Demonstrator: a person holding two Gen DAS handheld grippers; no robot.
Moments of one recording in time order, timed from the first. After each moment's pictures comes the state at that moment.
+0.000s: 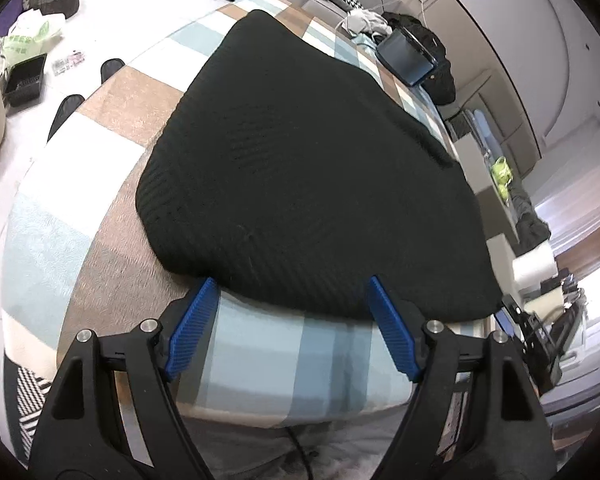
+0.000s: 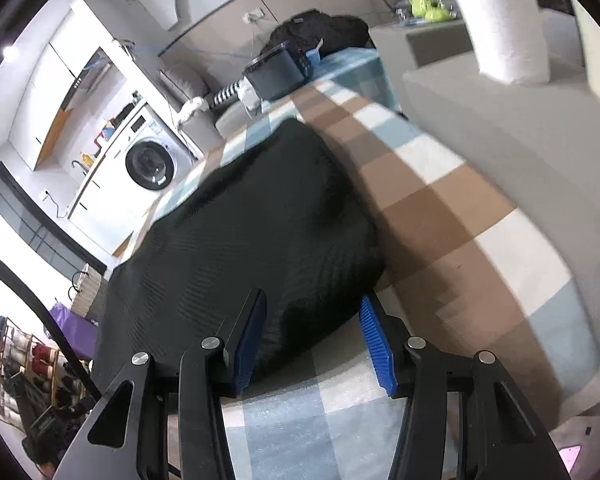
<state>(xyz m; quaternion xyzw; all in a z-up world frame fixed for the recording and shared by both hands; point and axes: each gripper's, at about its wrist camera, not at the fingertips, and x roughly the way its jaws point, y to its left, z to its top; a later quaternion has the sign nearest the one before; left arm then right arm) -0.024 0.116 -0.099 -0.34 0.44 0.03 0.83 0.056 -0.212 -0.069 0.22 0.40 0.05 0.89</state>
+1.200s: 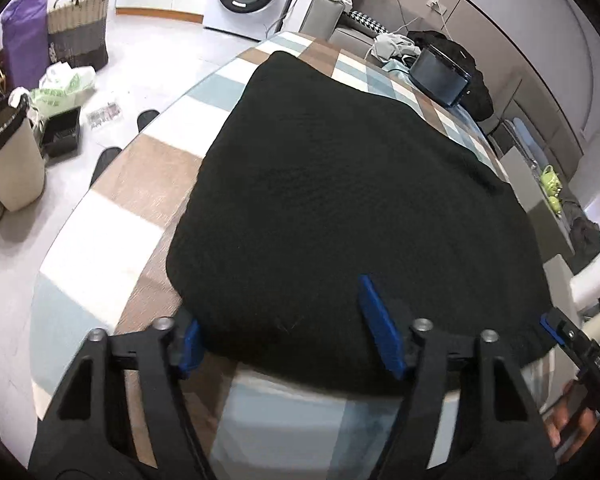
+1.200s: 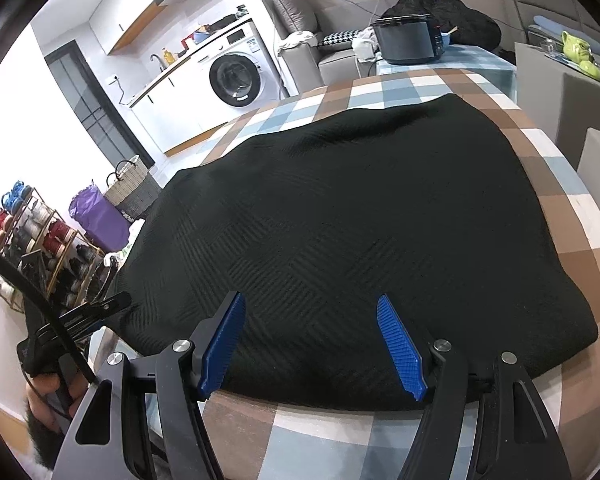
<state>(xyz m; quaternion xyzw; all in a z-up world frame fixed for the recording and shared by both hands) 0.029 0.111 -0.108 -0.25 0.41 0.13 0.87 0.080 -0.093 -0.062 0.07 0.44 0.22 0.87</state>
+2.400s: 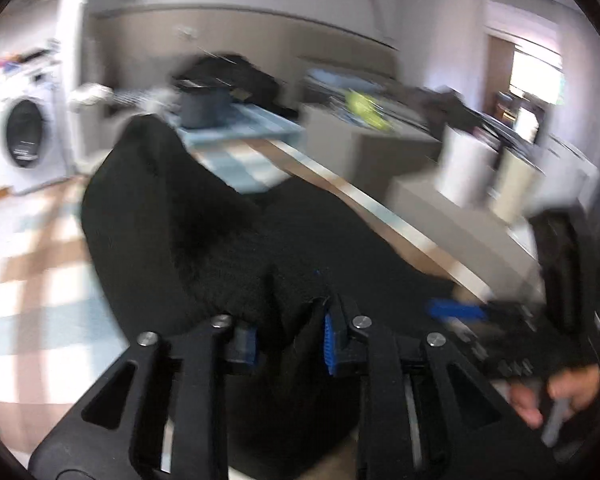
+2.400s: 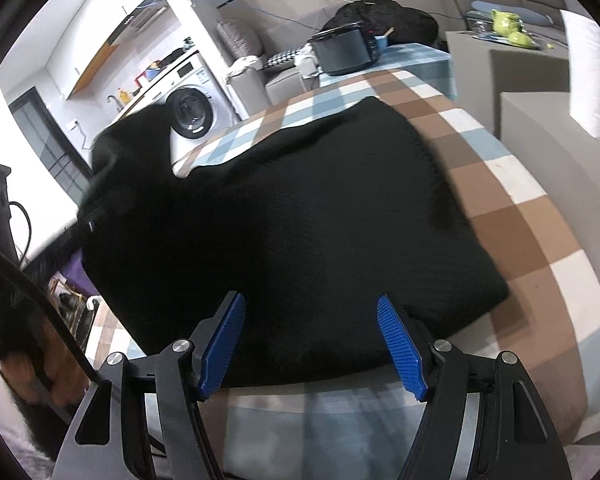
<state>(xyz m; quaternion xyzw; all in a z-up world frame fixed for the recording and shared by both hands) 0.111 -0.089 -0.014 0.00 0.32 -0.22 0.92 0.059 -0.151 -0.058 0.13 0.43 0.13 0.88</state>
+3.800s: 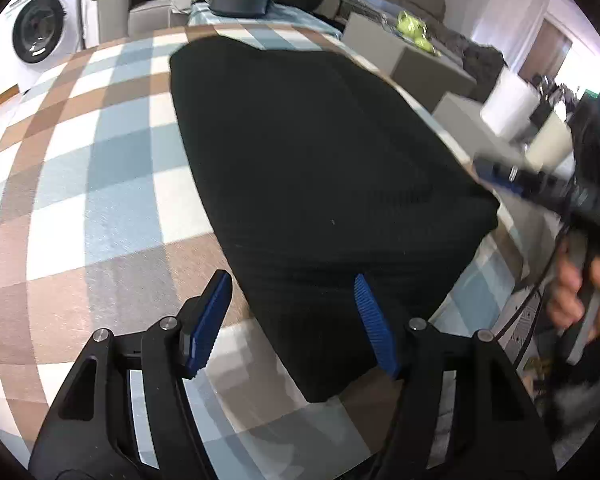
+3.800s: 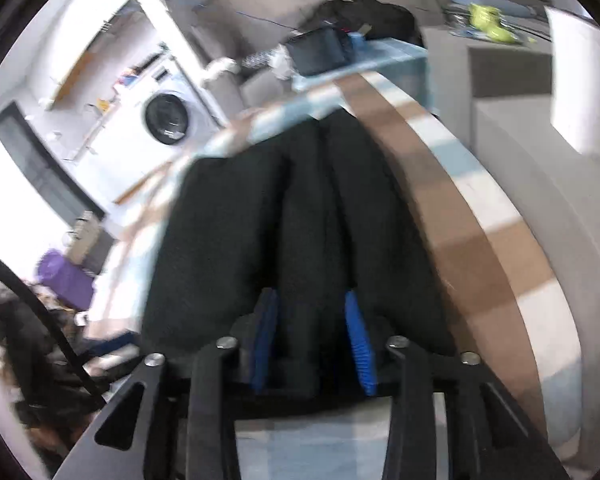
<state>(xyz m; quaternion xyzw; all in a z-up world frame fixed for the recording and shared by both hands) 0.103 -0.026 -0.091 -0.05 0.49 -0.16 0.86 0.087 -0.173 -0.035 0.14 0.43 0.12 0.88</state>
